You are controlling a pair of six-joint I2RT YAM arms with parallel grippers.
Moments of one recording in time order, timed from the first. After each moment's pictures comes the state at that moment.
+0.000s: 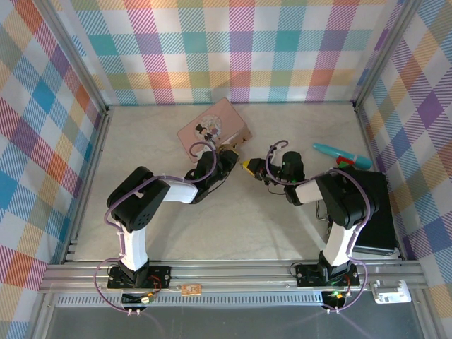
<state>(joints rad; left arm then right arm) -0.67 1.91 0.90 0.73 -0.05 -1.36 0.39 1.82 0.64 0.95 -0.66 1.22</state>
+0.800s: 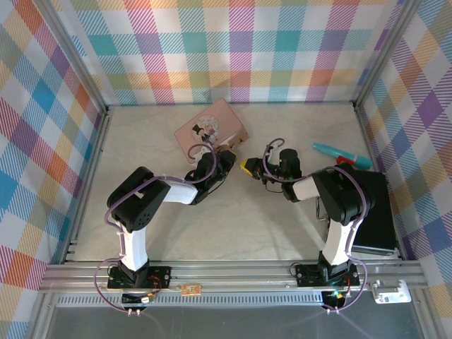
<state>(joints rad) -0.67 1.91 0.89 0.73 -0.11 -1.40 0.40 1.87 0.71 0.87 -0.69 1.19</state>
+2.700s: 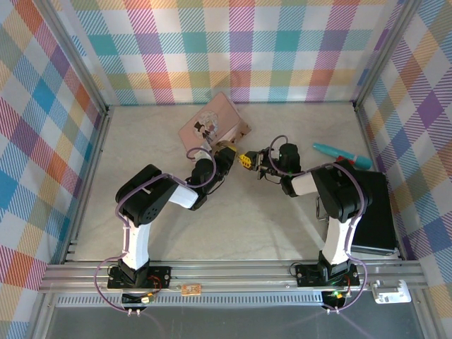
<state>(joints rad) -0.66 2.00 0.82 1.15 -0.08 -1.37 0.39 1.90 0.77 0.98 -0.69 1.96</state>
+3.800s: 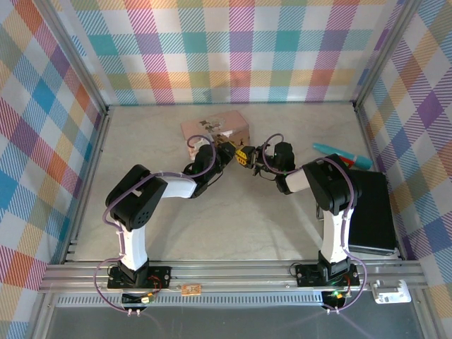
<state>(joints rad) -0.63 1.91 0.97 0.69 -0.08 -1.20 0.41 2.02 0.86 1.04 -0.66 1.86</state>
